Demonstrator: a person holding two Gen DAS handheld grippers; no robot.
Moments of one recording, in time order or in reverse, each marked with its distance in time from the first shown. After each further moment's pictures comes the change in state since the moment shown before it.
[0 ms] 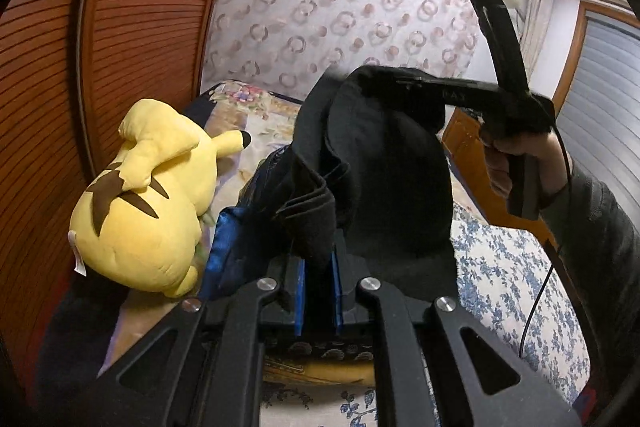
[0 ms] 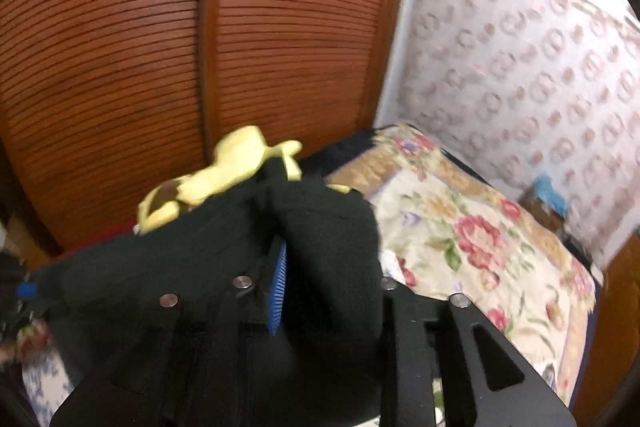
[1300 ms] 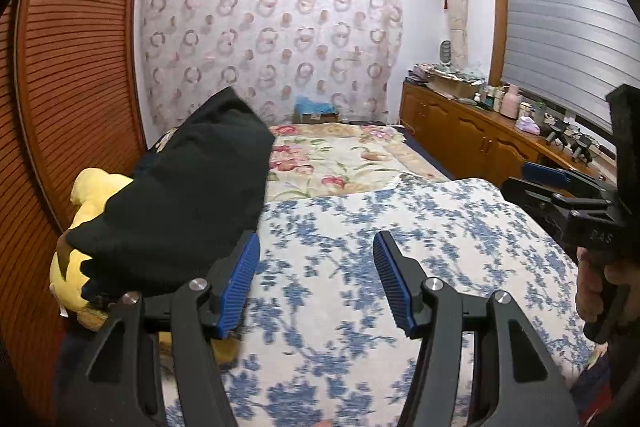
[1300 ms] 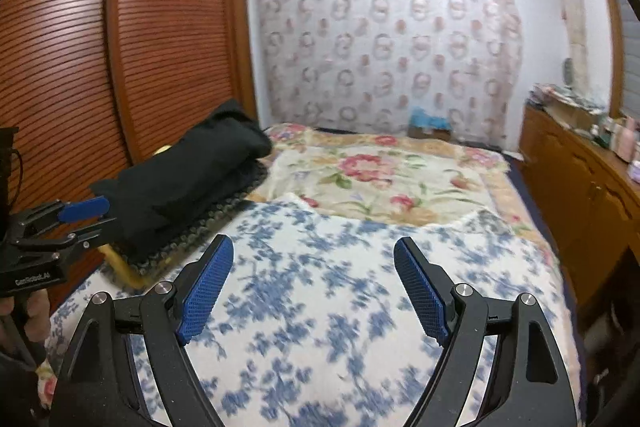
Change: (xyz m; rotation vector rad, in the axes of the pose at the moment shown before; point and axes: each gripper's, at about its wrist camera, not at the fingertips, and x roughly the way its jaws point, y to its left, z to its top) left arm -0.035 -0.176 -0.046 0.308 -0.059 -0.054; right arm -0.265 0.013 -0.238 0.422 -0.150 -0.348
